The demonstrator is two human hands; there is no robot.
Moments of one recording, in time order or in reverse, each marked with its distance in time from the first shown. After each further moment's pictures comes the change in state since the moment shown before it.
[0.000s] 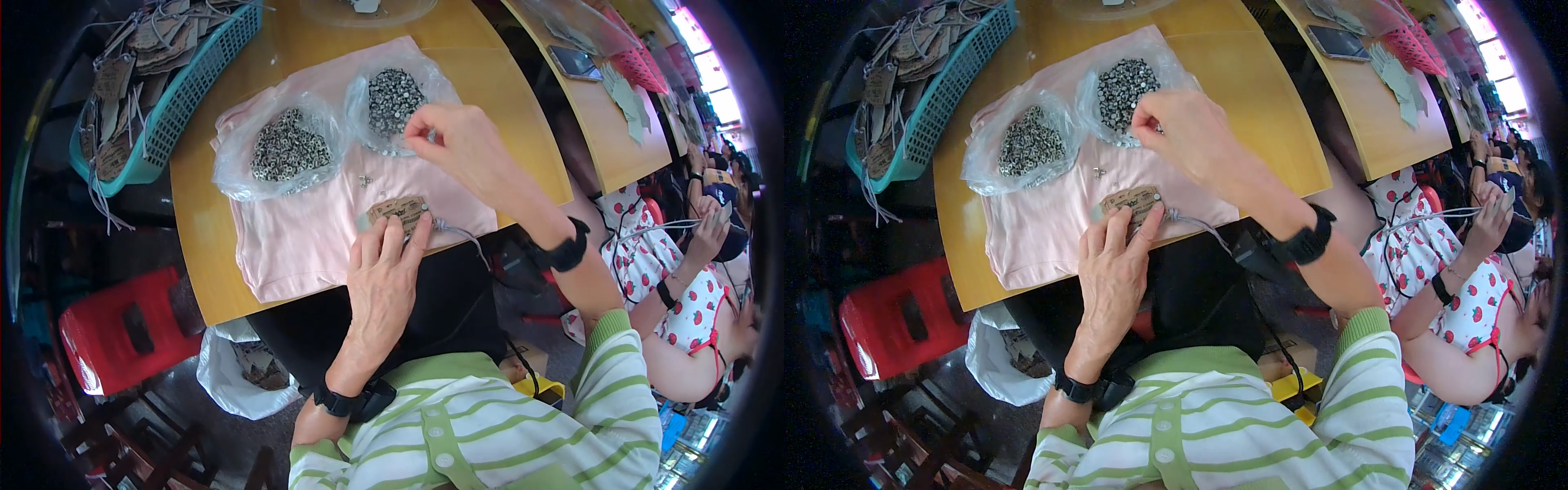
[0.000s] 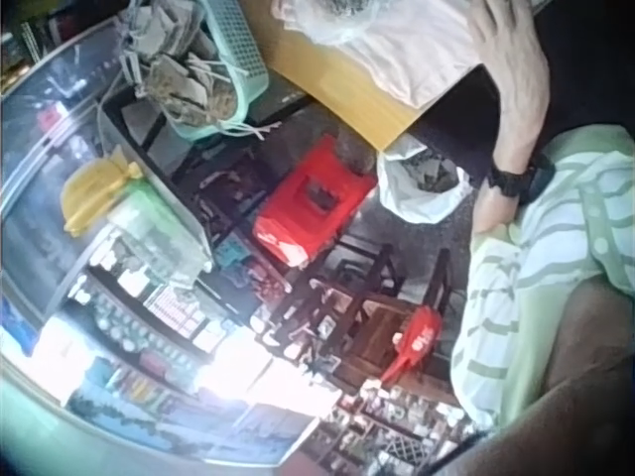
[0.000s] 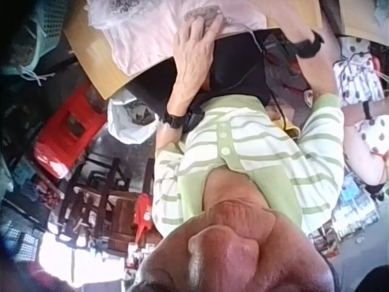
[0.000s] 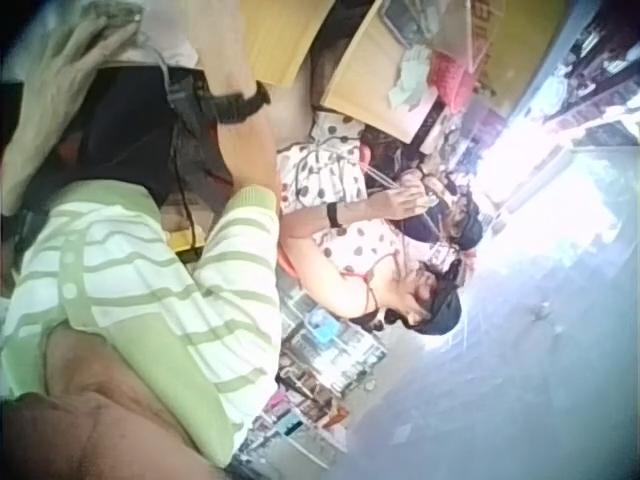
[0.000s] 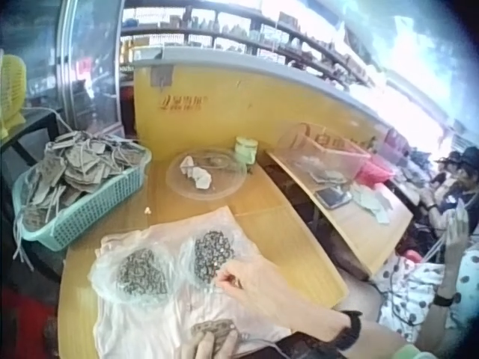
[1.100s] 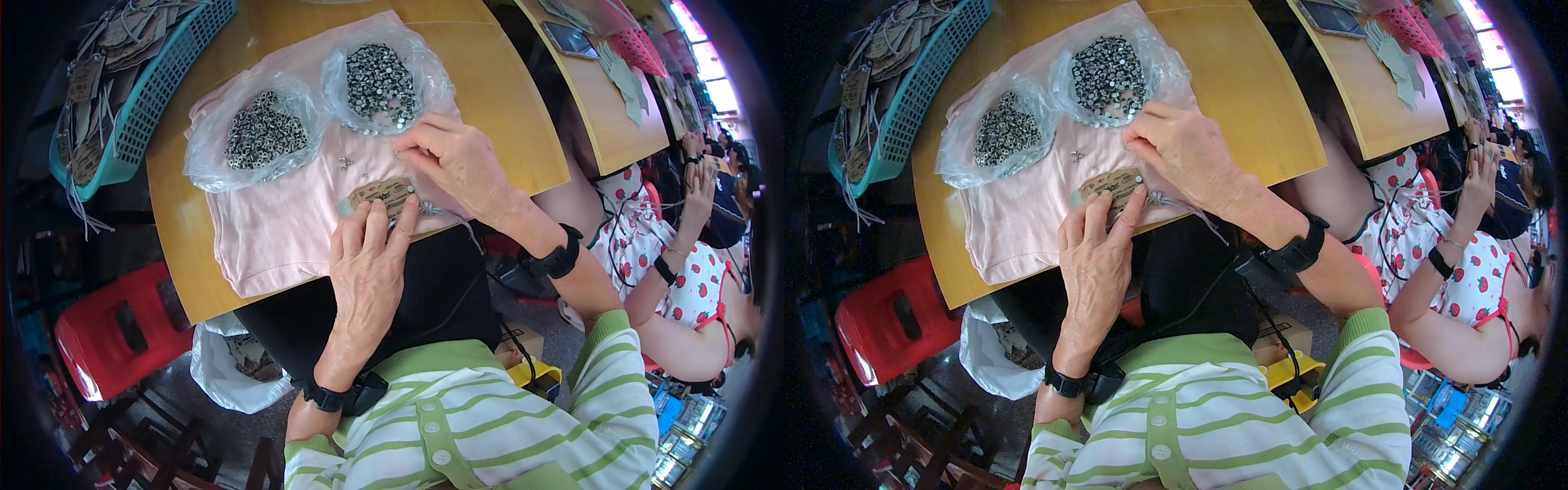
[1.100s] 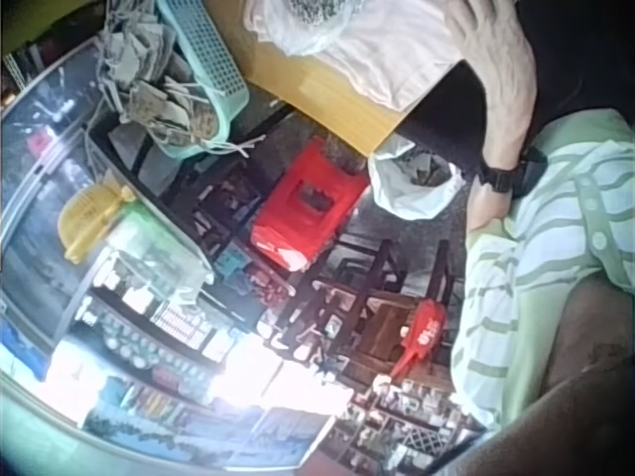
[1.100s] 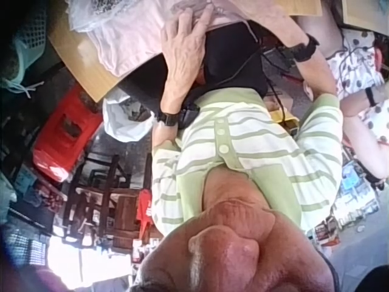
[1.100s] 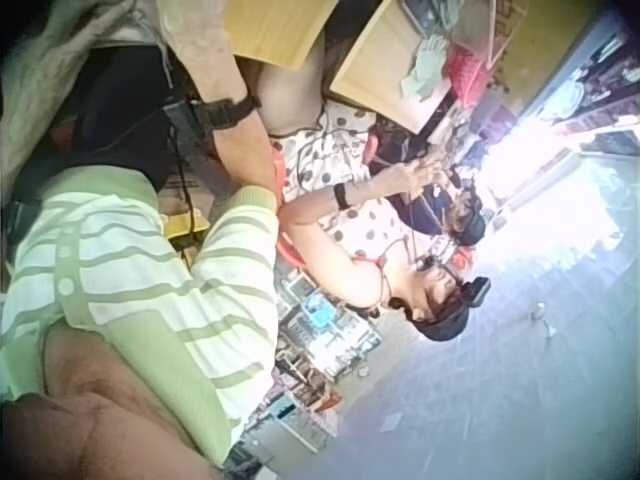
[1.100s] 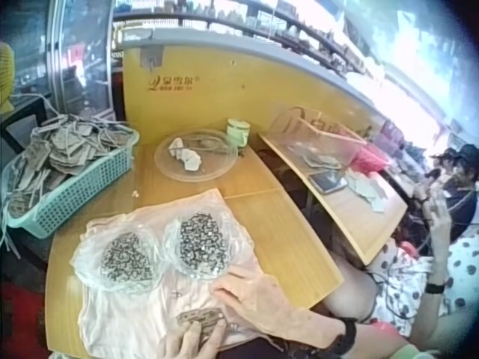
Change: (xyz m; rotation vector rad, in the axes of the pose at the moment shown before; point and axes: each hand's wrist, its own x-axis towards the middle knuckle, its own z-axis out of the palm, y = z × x) left_hand -0.002 0.003 -0.002 0.033 -0.032 -0.015; right_hand -0.041 0.019 0.021 0.019 0.087 -0.163
